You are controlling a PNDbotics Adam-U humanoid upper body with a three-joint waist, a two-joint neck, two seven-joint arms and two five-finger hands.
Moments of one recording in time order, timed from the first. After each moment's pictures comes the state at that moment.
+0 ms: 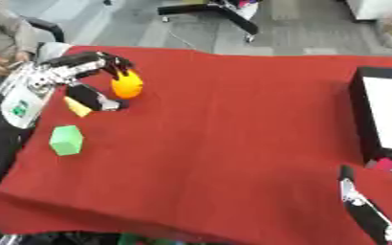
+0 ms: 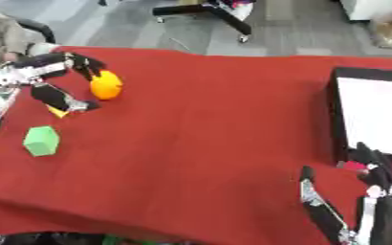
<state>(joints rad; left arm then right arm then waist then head) -0.51 0.80 -0.05 -1.21 -0.57 -0.34 -0.64 0.02 -0.25 0.42 -1.89 0.62 0.19 -0.68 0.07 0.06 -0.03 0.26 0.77</state>
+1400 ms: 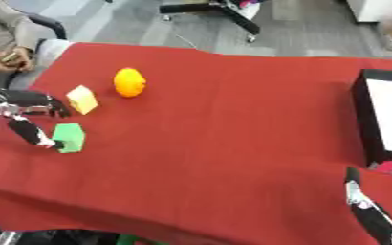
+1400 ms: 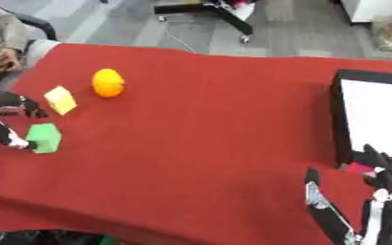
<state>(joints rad) -0.46 0.81 0.00 -0.85 -1.04 -0.67 -0.44 0.02 -0.25 0.42 -1.89 0.62 0.19 -0.68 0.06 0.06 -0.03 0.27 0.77</state>
